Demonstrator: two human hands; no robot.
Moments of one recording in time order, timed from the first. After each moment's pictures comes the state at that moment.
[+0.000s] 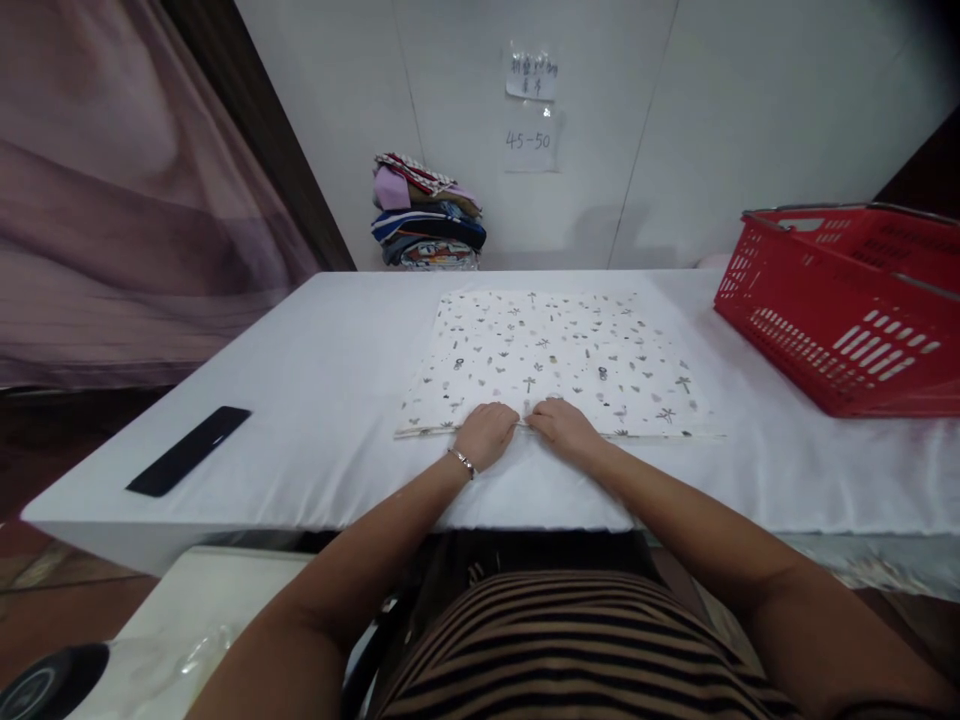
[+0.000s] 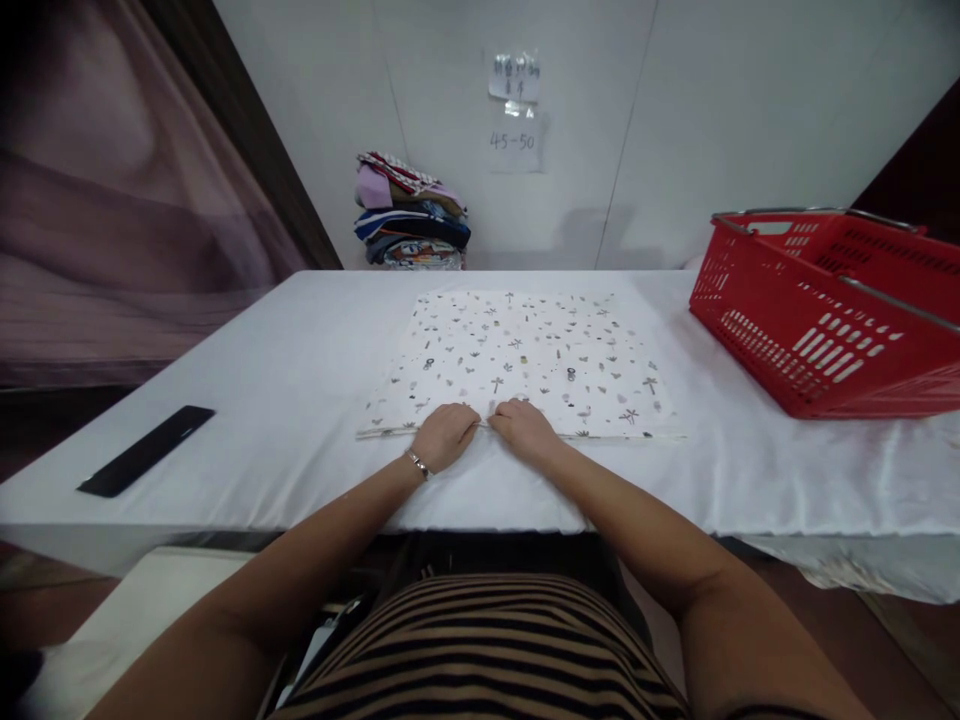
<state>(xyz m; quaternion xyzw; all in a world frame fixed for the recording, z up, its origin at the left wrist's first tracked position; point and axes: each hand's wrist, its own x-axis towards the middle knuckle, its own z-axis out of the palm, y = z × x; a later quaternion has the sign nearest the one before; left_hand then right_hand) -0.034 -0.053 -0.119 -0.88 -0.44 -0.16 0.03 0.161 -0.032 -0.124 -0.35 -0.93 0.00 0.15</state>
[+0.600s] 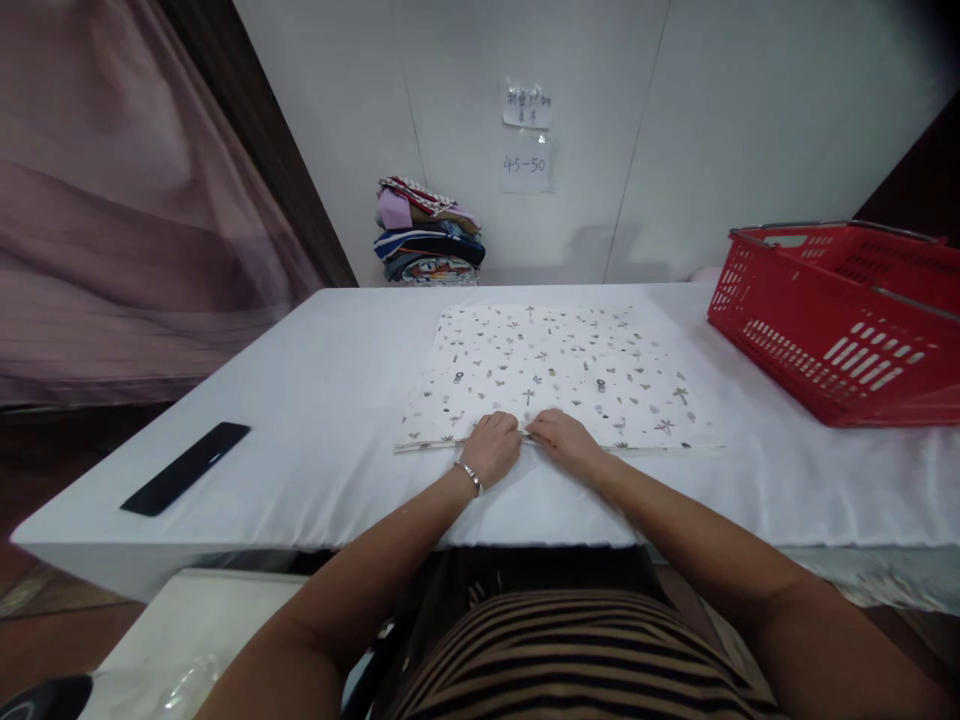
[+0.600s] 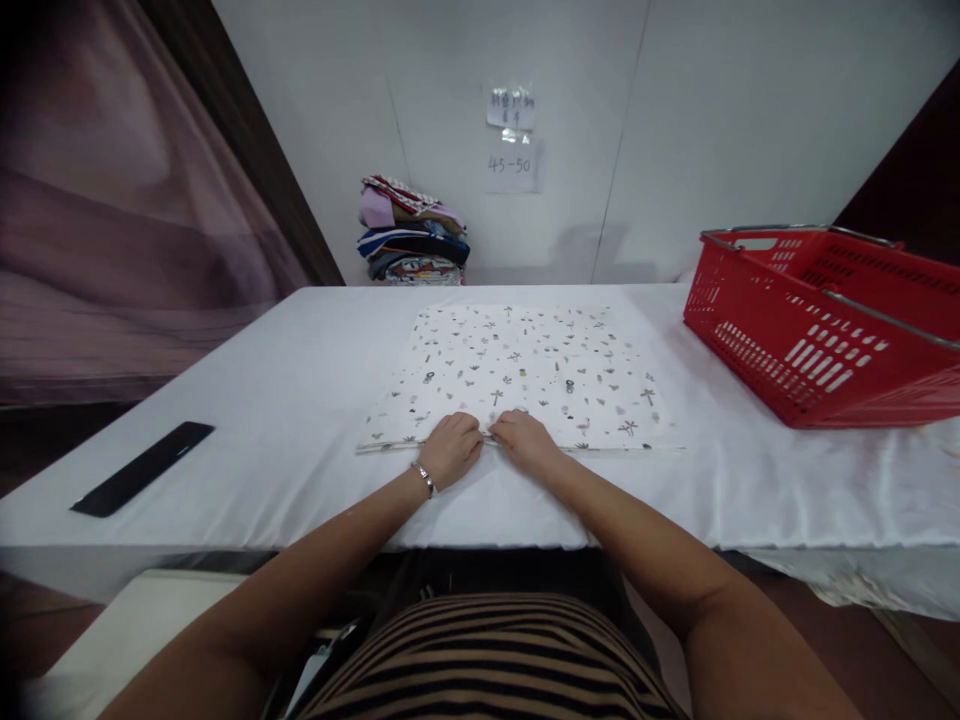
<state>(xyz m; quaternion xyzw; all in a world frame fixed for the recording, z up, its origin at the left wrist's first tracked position) -0.022 -0.056 -0.110 -0.88 -0.44 -0.13 0.07 0.161 -0.029 -0.130 -0.36 -0.90 0.07 0.23</state>
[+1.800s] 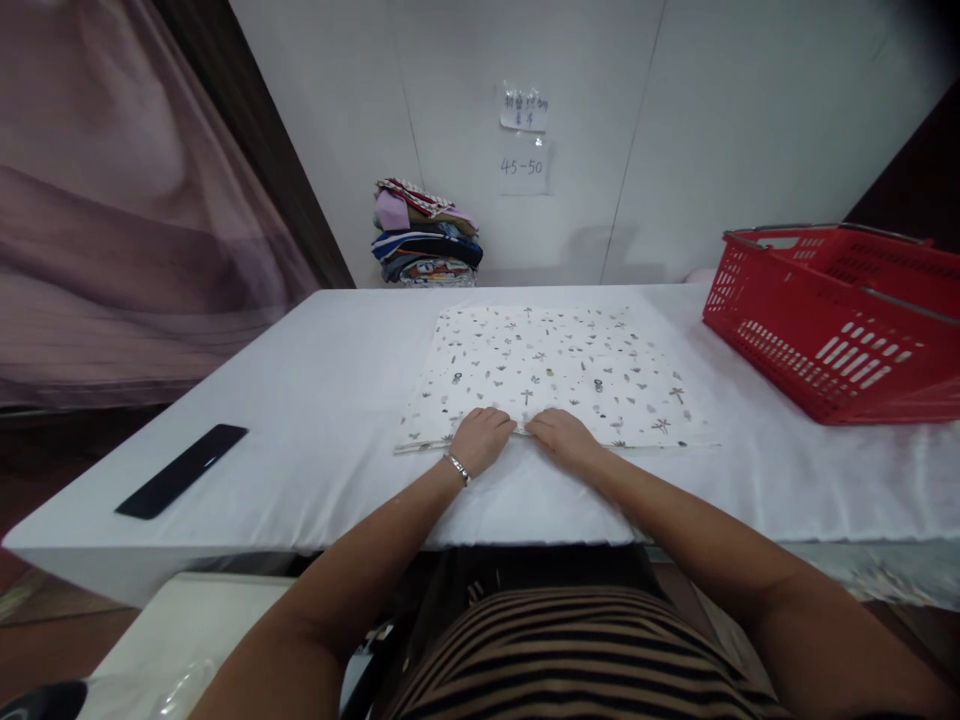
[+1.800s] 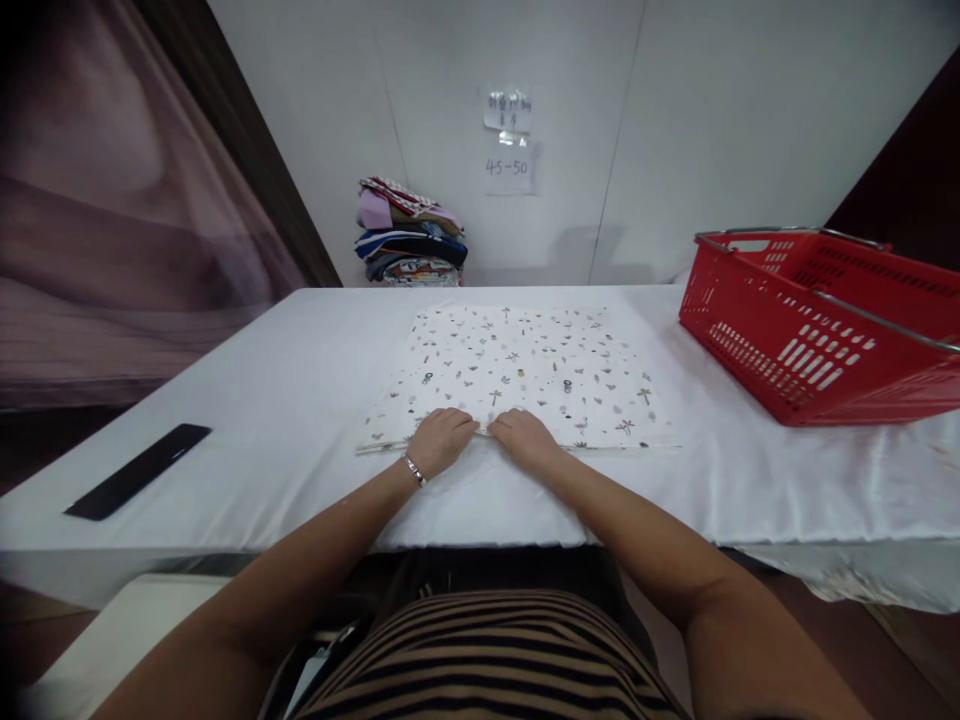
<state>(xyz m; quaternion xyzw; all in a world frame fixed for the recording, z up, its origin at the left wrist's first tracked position) -0.042 -0.040 -0.114 -0.89 -0.41 -0.14 0.12 0.164 -0.027 -0.125 -0.35 -0.92 -0.03 0.16</state>
